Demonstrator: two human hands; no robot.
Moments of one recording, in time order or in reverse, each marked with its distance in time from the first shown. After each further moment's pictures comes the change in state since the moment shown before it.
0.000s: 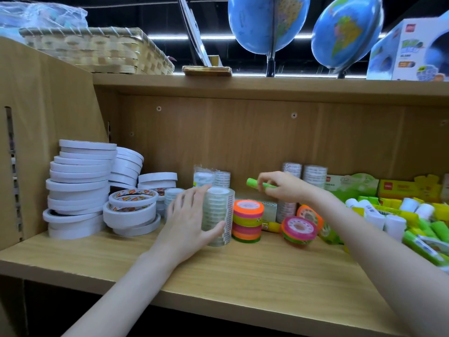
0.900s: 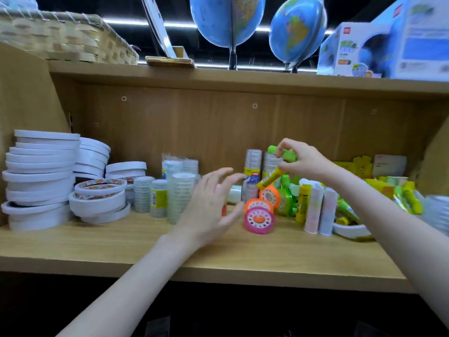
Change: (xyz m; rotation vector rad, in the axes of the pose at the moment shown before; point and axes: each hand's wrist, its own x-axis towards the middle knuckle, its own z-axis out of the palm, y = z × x) left_hand 0.003 0.087 0.012 -0.252 0.160 0.384; right_hand -0.100 0.018 -0.057 0.136 0.363 0.193
